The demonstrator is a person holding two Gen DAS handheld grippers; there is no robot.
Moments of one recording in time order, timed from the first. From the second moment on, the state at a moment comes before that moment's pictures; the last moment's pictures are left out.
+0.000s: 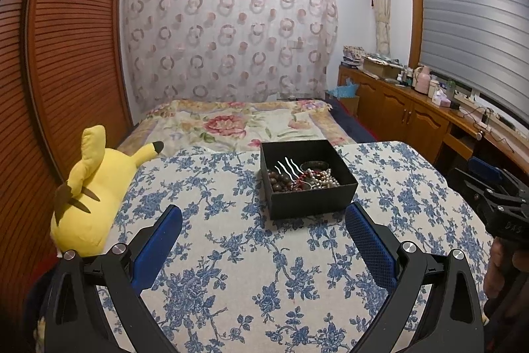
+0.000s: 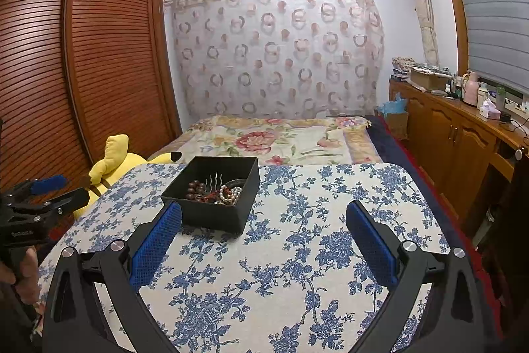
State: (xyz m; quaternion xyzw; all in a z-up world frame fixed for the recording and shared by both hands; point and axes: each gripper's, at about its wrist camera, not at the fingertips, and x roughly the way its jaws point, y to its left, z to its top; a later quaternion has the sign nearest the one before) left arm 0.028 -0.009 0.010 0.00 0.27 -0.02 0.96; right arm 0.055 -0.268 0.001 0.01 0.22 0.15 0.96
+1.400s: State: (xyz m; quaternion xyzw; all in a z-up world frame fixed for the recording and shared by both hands) left arm 0.026 -0.010 0.015 0.00 0.26 -0.03 0.97; right arm 0.056 -0.268 0.000 0.01 0.22 0.15 0.96
